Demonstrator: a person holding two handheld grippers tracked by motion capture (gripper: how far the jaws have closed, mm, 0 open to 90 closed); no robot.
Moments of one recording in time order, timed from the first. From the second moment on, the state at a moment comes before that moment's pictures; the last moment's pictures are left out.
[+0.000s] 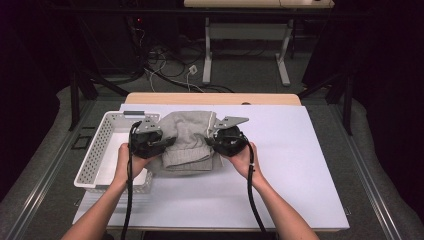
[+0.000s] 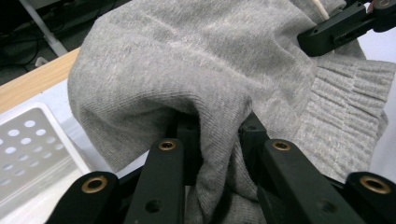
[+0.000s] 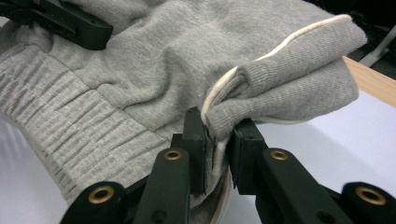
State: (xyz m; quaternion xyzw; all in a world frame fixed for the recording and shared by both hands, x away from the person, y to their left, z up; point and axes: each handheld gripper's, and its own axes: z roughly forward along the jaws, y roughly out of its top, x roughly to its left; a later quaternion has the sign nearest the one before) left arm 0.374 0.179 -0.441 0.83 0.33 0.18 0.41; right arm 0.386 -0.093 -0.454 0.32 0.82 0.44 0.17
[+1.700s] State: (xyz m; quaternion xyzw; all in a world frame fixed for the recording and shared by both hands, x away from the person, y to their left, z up) left arm 0.366 0.246 -0.418 0.82 0.36 0.19 0.40; right arm 0.397 -0.030 -0.442 0.29 0.82 0.47 0.14
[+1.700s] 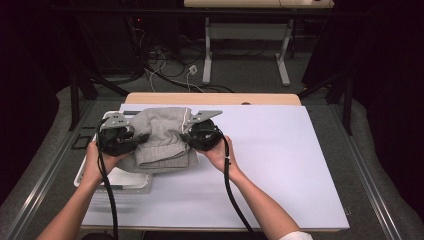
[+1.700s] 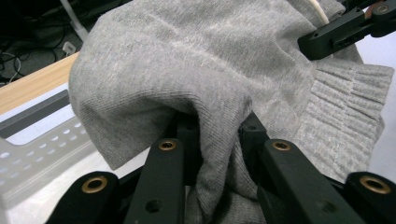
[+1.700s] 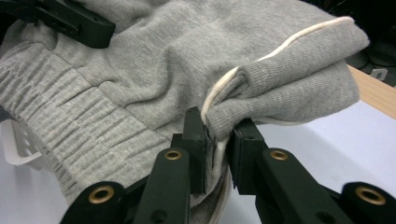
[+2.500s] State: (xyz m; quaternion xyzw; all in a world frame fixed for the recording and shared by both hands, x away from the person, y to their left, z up) left arm 0.363 0.273 -0.415 0.82 0.37 0.19 0.39; right arm 0.399 0.000 -0.440 0.28 0.83 0.47 0.13
